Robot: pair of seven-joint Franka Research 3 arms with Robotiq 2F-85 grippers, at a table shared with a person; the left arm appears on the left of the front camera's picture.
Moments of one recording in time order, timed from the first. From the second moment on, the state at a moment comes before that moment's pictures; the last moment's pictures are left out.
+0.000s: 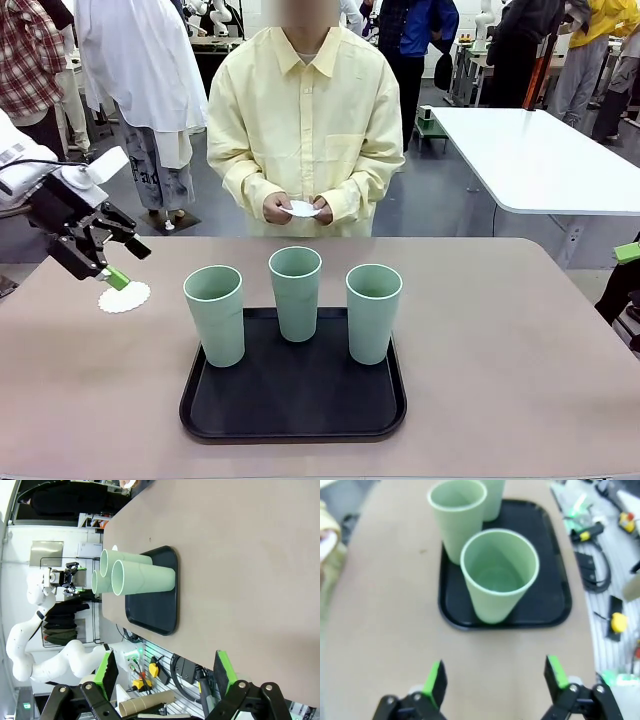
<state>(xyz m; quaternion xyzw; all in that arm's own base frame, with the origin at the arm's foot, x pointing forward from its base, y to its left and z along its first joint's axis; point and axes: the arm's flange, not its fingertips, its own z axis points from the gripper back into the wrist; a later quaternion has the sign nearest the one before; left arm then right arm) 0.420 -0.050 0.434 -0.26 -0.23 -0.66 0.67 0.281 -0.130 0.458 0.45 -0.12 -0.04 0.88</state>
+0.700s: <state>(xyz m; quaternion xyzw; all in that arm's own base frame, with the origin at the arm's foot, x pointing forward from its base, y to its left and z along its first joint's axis) 0.418 -0.036 0.401 -0.34 -0.35 -0.62 0.61 0.281 -0.130 0.458 0.45 -0.12 -0.04 0.88</state>
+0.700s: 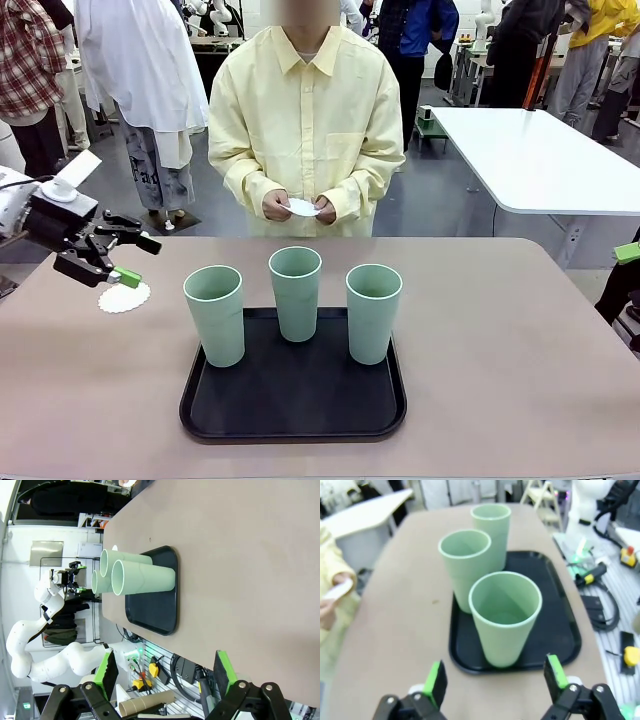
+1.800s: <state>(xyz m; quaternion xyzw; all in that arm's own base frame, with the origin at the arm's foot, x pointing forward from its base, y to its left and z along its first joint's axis) 0.416 -0.026 0.377 -0.35 -0.36 -0.61 0.62 0.281 -0.130 0.458 0.45 -0.12 -0.04 0.88</state>
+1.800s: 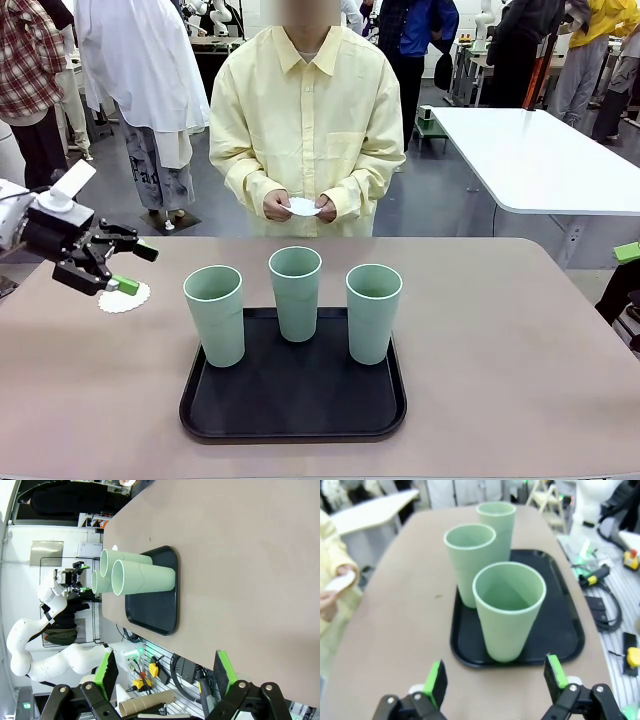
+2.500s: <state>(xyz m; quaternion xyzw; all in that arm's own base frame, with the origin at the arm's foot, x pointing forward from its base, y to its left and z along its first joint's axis) 0.404 -0.029 0.293 -0.41 -0.39 -0.60 0.56 0.281 -0.130 0.458 0.45 -0.12 -0.04 0.88</state>
